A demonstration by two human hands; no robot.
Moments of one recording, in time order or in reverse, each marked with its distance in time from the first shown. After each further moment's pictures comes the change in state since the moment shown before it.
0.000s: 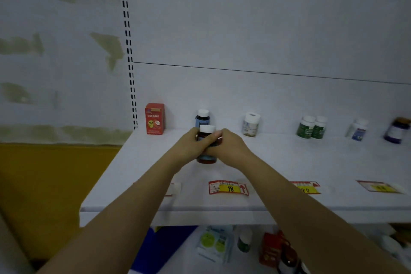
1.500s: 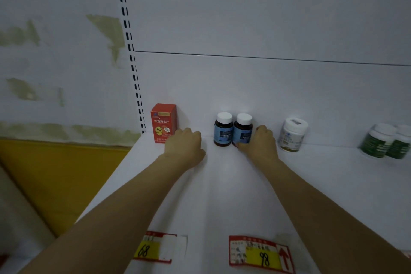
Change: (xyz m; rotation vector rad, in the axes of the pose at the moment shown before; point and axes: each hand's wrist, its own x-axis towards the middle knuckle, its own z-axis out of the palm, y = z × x) left_hand 0.121 -0.051 -0.037 1.215 0.147 -0.029; right_hand 0.174 0.085 0.033 -0.126 0.220 0.137
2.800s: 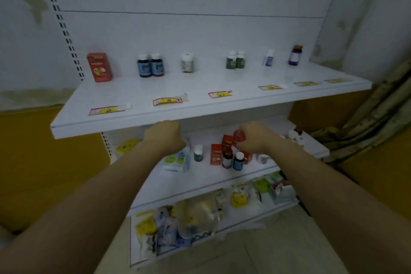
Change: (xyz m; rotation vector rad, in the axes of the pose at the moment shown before) left_hand -0.328 0.106 -0.019 -0.102 -0.200 0.327; right_hand -0.402 0.126 -0.188 -0.490 -0.298 0.097
